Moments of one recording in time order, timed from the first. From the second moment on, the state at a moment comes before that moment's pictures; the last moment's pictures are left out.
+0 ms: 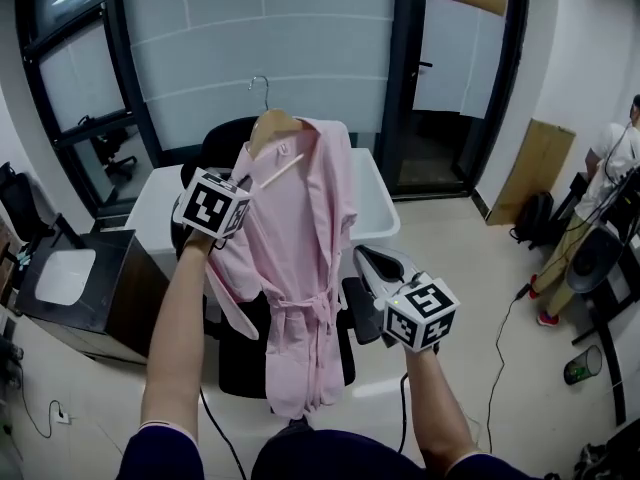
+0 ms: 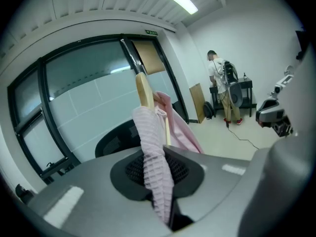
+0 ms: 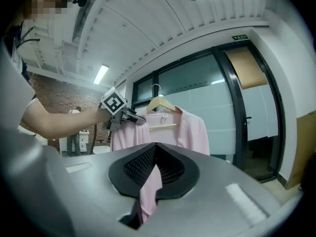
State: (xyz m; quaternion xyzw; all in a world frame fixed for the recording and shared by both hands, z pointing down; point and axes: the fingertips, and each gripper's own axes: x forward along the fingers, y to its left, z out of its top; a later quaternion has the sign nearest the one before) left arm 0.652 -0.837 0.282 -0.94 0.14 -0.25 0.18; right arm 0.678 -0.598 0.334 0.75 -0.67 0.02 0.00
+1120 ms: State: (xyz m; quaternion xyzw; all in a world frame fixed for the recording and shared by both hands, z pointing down) left arm 0.608 -0.801 0.529 -0.94 0.10 -0.32 0.12; right arm 0.665 -0.610 0.410 0.74 -0.66 0.11 0.03
